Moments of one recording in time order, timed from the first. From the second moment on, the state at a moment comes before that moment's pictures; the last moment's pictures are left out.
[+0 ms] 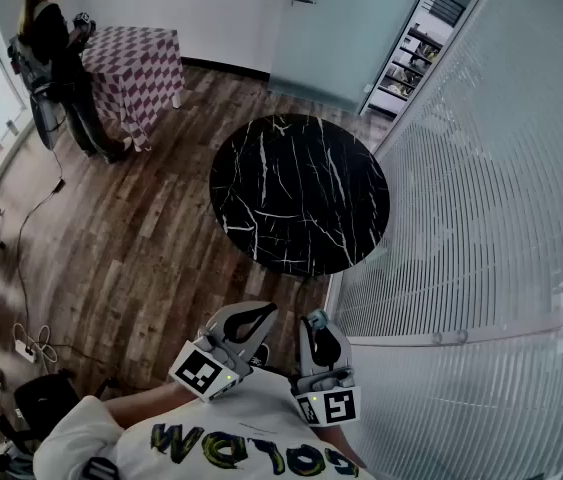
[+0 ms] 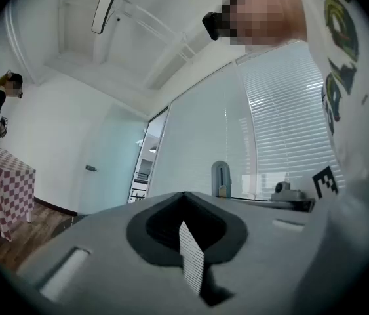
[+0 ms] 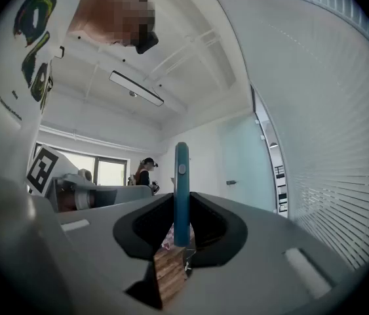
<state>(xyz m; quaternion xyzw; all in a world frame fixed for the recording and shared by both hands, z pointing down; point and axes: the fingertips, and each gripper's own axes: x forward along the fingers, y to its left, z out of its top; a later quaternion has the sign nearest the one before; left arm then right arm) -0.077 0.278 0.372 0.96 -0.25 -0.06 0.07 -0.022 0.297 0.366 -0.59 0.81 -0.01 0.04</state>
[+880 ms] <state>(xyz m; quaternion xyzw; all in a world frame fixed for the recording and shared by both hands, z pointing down) -0.032 0.278 0.379 0.96 -0.26 -0.04 0.07 0.026 0.305 0.368 -0.59 0.81 -0.02 0.07</state>
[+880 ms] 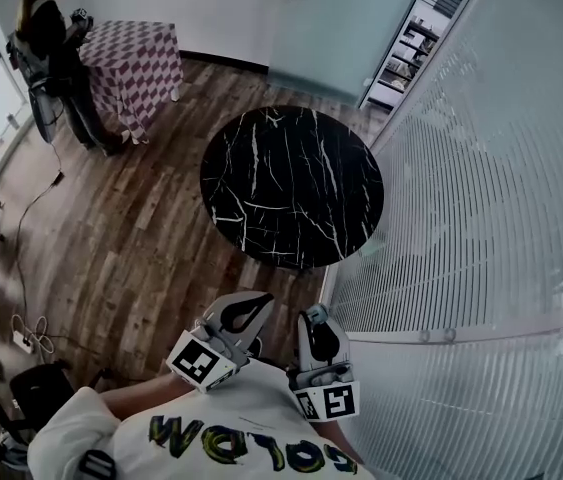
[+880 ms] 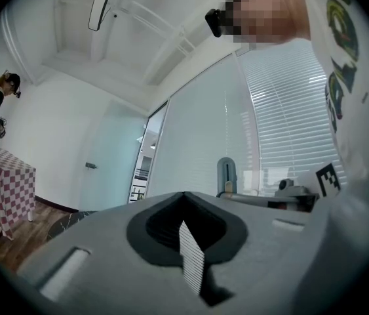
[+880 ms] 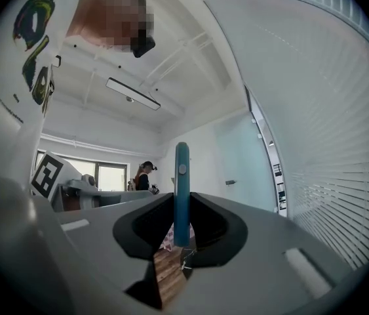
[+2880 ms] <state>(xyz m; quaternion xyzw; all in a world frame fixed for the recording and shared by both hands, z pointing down) -0.034 0.015 0.391 0.96 -0.26 -0.04 0.09 0.020 0.043 0.384 -0.59 0.81 -0.04 0.04</state>
